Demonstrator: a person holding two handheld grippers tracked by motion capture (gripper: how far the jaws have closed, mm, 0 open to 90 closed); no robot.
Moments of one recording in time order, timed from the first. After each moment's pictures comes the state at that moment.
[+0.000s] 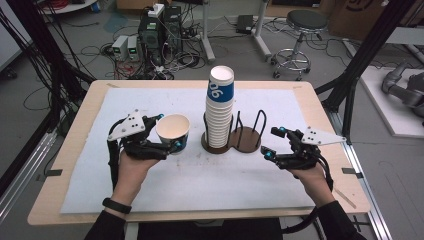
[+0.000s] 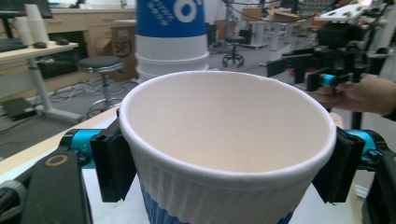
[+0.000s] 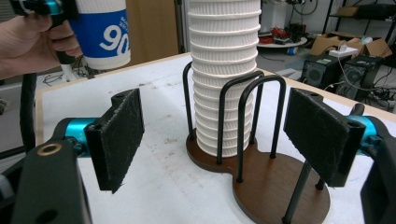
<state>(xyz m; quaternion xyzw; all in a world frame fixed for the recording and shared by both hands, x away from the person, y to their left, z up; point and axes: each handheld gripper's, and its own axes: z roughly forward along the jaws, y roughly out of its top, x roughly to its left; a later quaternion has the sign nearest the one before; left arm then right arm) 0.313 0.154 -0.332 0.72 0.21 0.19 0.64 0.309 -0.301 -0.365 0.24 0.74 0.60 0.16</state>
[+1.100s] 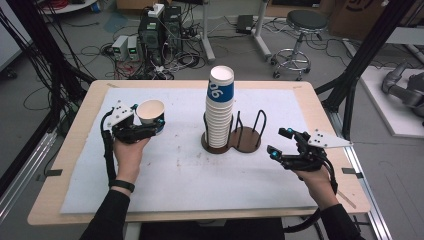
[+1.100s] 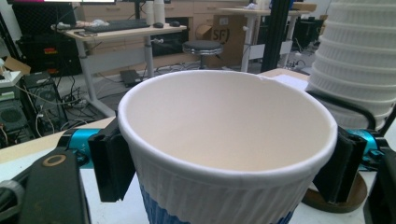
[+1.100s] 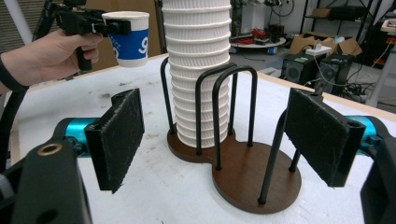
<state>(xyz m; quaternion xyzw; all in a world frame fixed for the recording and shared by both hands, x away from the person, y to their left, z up) 0.372 0.199 -0.378 0.67 0.36 0.29 0.58 0.305 -0.317 -0.372 0.27 0.73 0.60 0.19</state>
